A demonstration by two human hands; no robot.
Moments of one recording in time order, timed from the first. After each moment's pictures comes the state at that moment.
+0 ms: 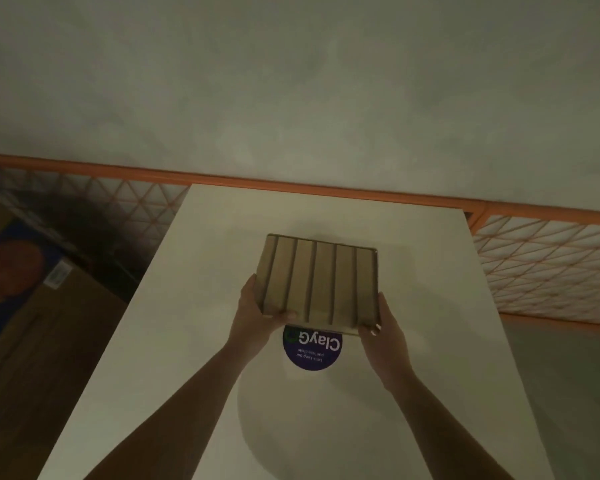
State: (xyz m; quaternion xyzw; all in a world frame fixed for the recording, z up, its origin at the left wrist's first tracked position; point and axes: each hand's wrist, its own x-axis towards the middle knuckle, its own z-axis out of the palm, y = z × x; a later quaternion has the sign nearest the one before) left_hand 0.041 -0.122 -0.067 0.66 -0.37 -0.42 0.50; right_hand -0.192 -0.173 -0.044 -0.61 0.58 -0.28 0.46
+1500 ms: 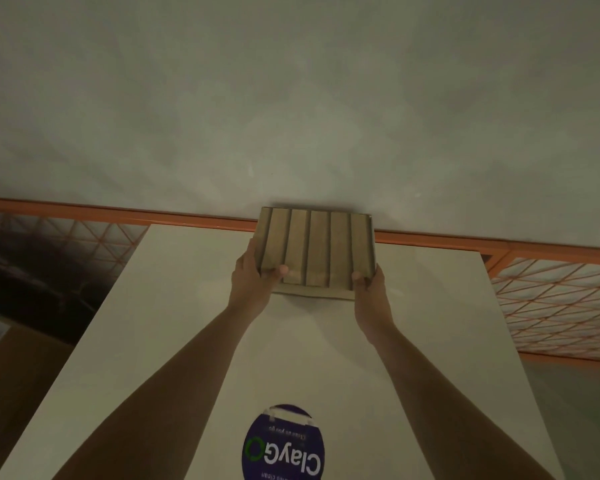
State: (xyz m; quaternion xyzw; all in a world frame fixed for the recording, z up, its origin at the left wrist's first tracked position) left_hand 0.084 -0.360 -0.100 0.76 -0.40 -0.30 0.40; right_hand -0.136 -0.405 -0.079 -0.53 0.60 -0.32 0.50
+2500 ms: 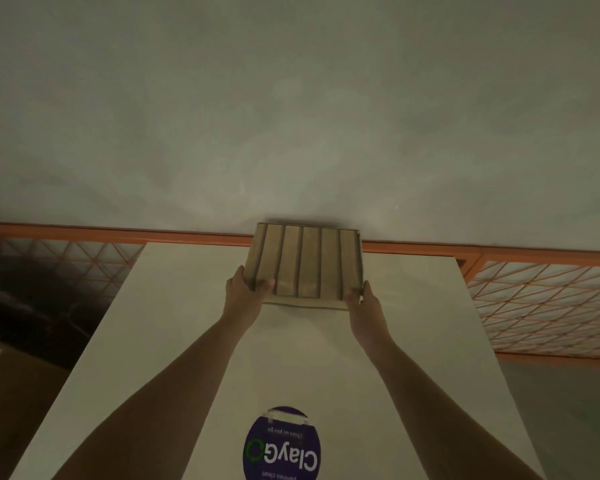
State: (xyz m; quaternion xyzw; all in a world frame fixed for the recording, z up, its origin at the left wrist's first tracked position) left_hand 0.072 -0.344 -0.066 0.78 -0.35 -0.34 0.40; right_hand -0.151 -0.379 -0.048 -0.56 0.63 -0.26 0.47
